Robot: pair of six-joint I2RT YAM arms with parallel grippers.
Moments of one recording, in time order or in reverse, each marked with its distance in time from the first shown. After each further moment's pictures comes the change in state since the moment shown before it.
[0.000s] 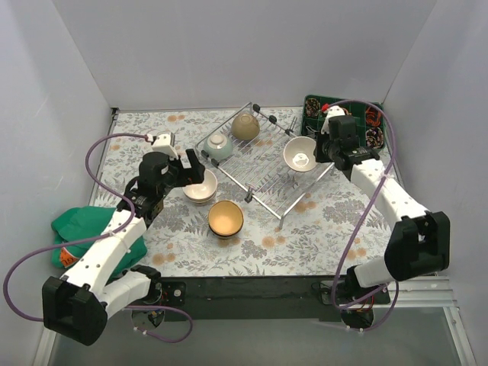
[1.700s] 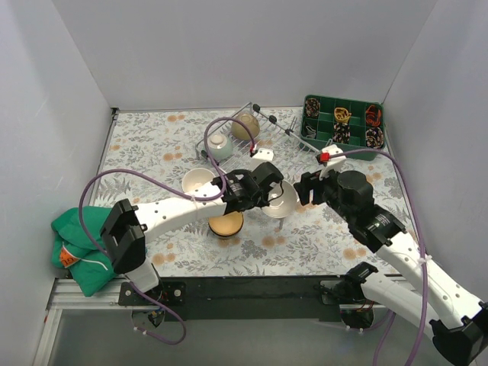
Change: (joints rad) left arm -0.740 0.636 0.608 -0.438 -0.418 -0.309; right arm 0.371 -0.678 -0.406 0.068 0.059 -0.016
